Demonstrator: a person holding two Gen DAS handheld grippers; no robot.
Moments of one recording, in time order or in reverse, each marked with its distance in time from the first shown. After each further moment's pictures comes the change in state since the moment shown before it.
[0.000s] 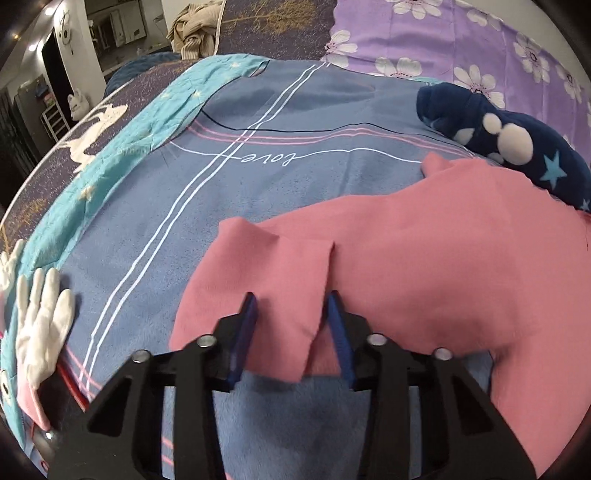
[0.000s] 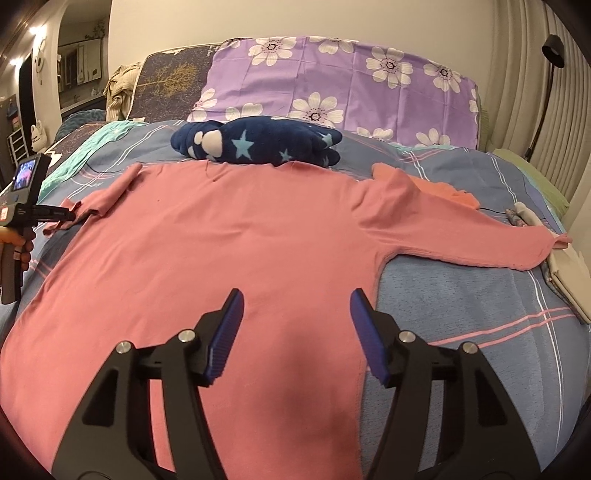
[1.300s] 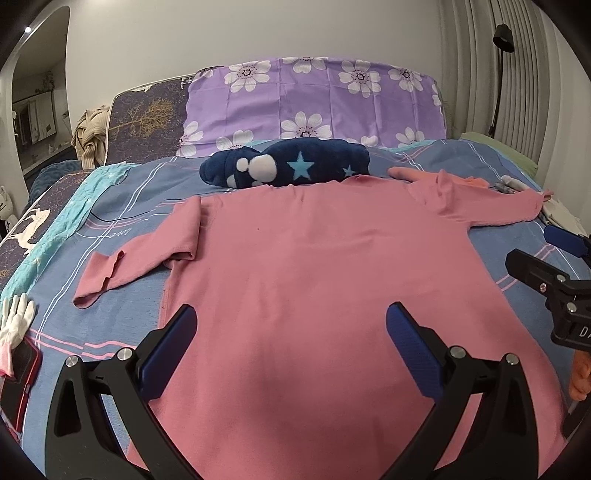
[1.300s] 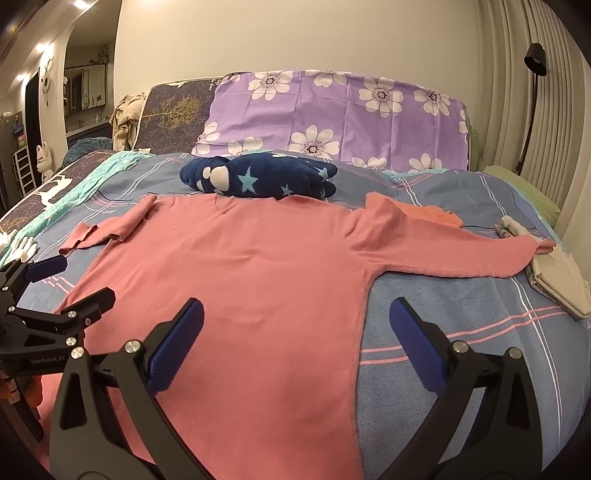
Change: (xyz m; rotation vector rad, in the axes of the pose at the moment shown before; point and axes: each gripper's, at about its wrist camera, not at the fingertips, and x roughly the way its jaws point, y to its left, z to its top) left arm -0.188 -0.158 -0.146 0.292 -0.333 -0.333; right arm -0.046 -0.002 -0.008 0.021 -0.135 0.009
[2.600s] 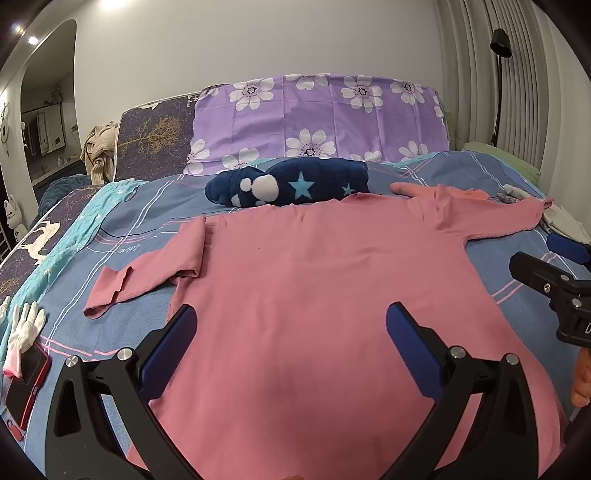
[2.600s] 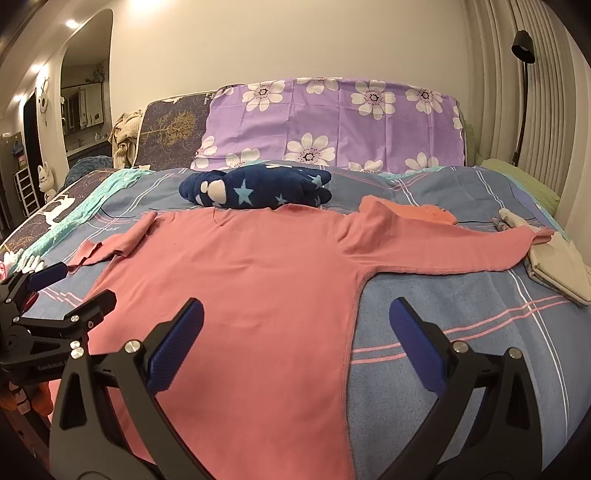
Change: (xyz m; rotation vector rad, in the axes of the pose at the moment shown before) left arm -0.015 -0.013 0.003 0.007 -0.068 0.039; right arm -0.012 -0.014 -0.002 0.057 -0.030 0.022
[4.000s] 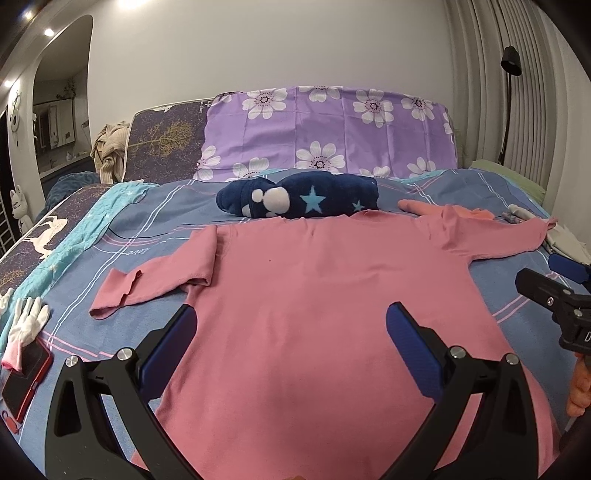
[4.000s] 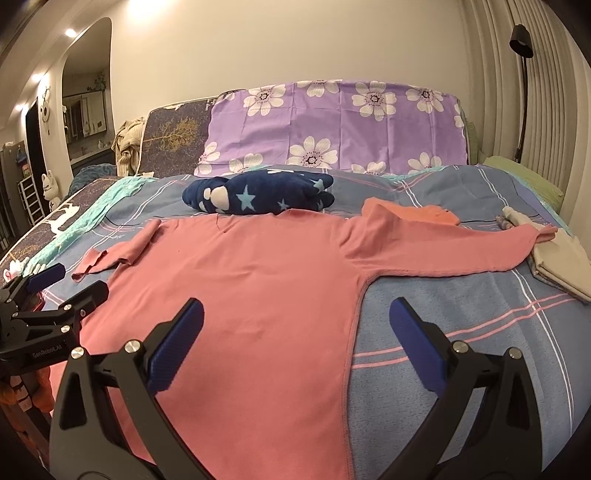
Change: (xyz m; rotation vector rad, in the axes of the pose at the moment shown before) left arm -0.009 0.010 0.007 -0.046 -0.042 0.014; right arm -0.002 -0.006 0.003 0.023 -0.010 0.032
